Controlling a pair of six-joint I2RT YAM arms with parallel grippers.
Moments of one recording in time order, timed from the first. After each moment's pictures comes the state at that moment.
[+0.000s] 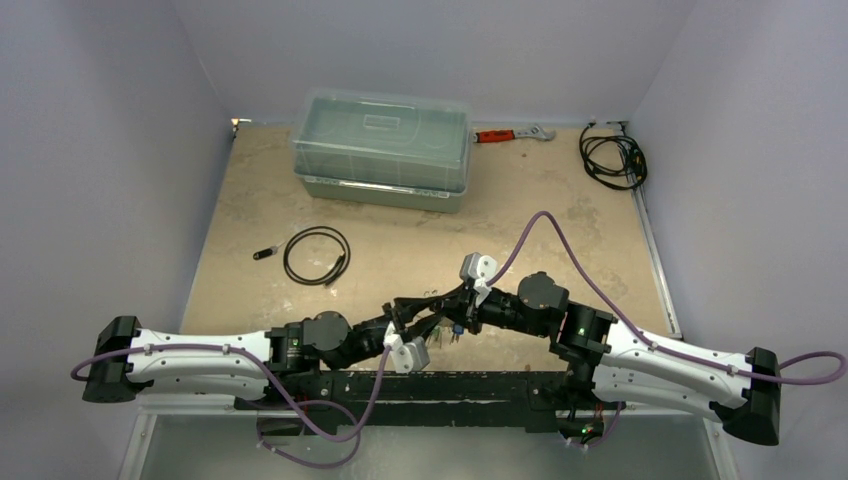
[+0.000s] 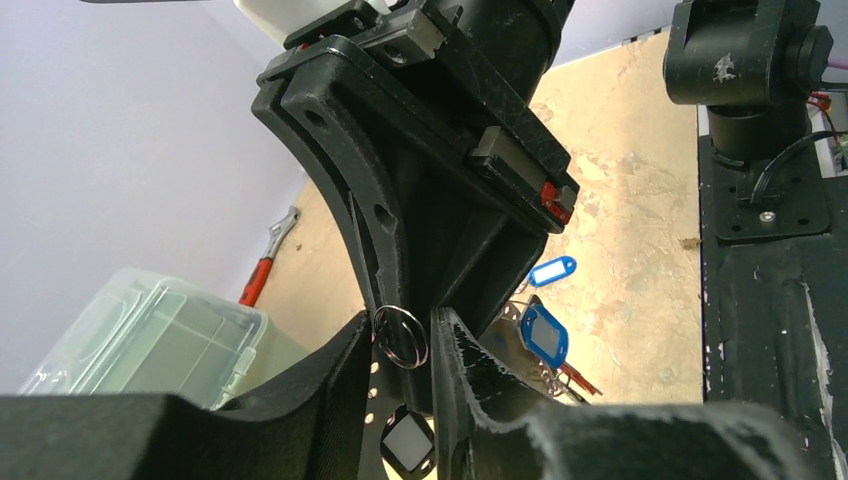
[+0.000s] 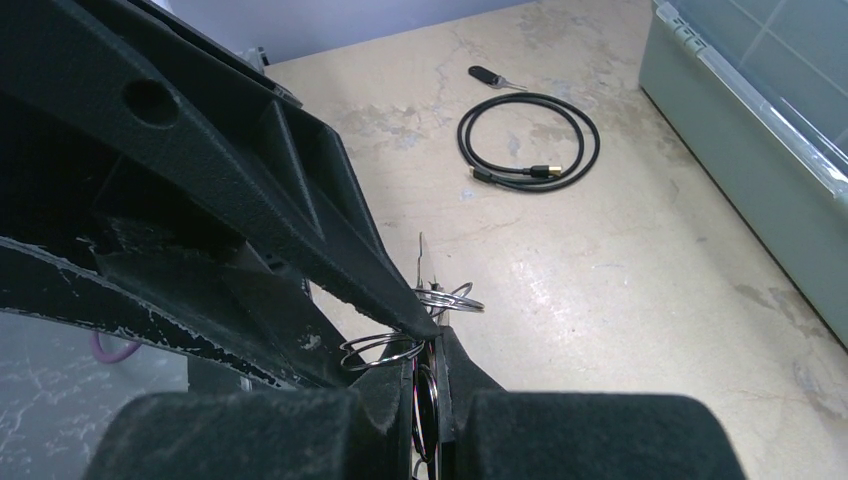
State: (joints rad) left arm -1.45 0.82 0.49 0.37 -0.26 0.59; right arm 1.14 0.77 0.58 0.04 -0.08 0.04
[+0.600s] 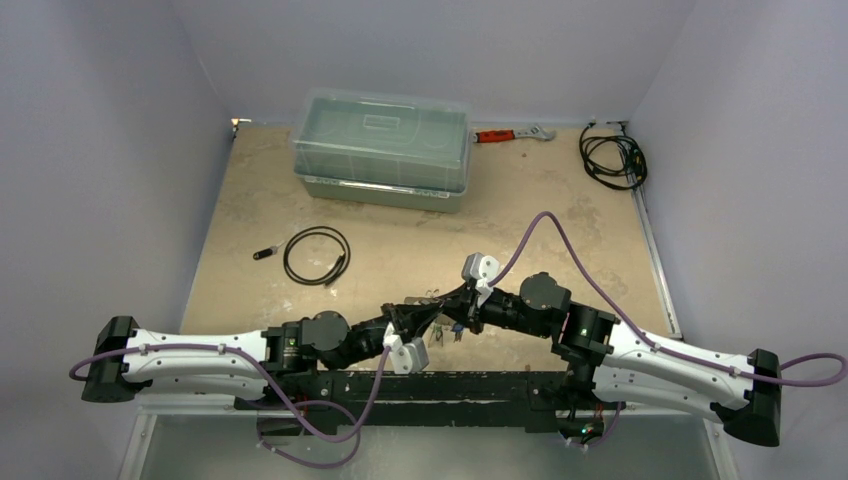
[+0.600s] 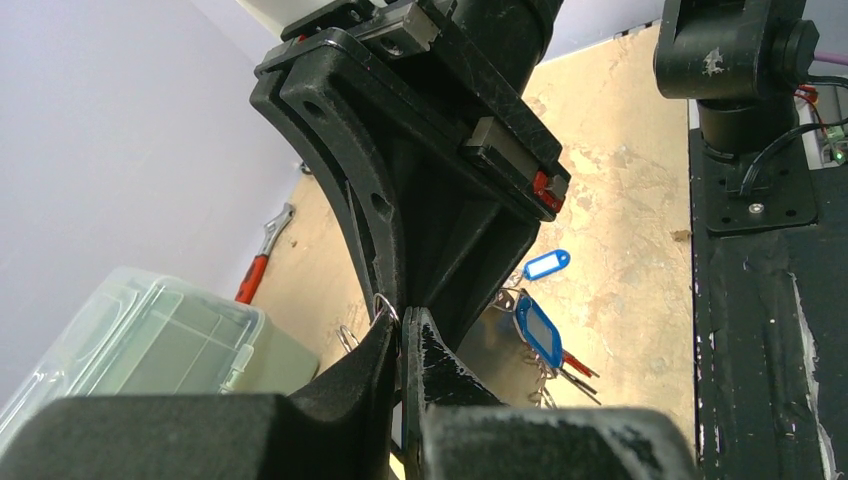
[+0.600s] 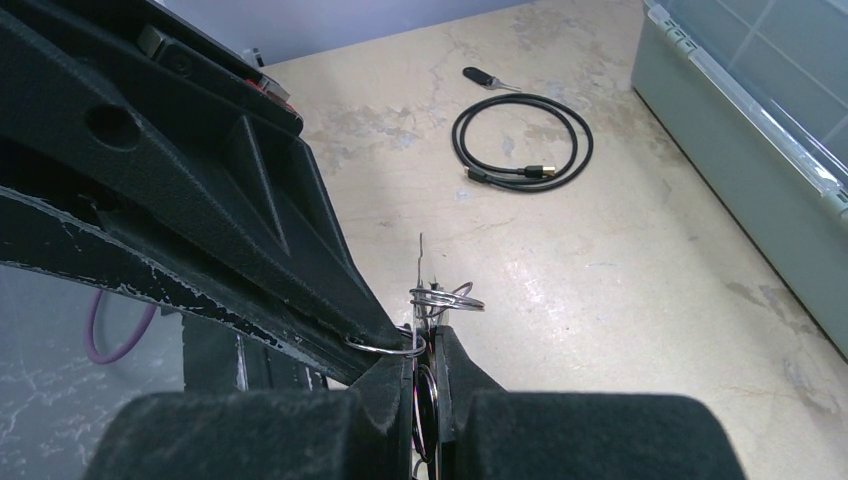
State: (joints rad) left arm -1.46 0.80 0.50 0.31 -0.26 0.59; right arm 1.15 0.75 0.58 0.03 -0.07 0.04
